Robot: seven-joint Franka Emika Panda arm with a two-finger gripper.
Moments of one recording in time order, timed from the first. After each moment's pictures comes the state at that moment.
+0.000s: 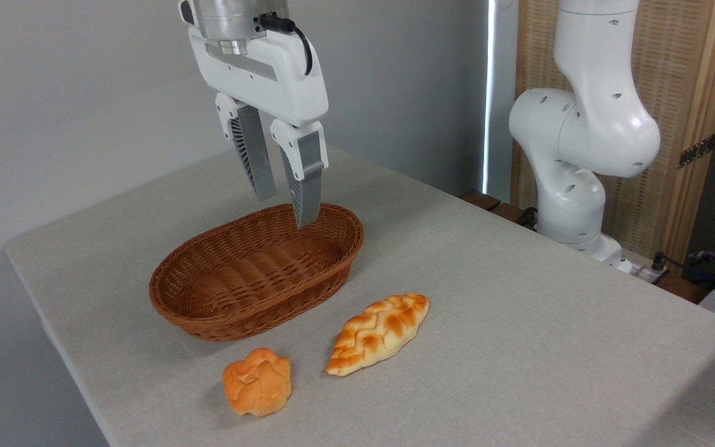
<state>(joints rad) -0.03 -0.06 -0.05 -1.65 -0.02 1.60 0.70</state>
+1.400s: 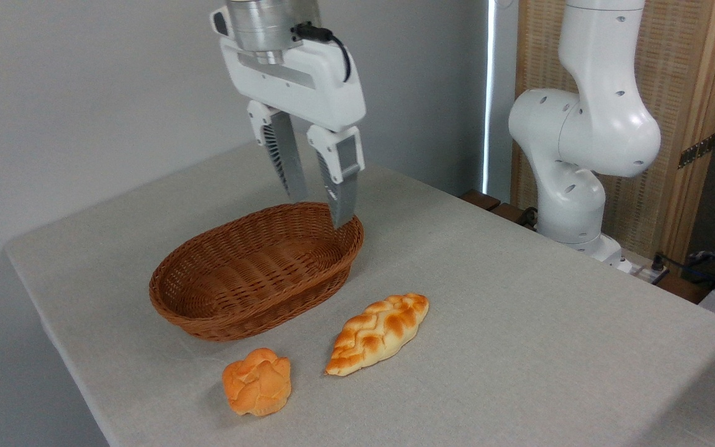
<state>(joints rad) -0.01 -0.16 -0.05 -1.80 -0.02 1.61 0.70</state>
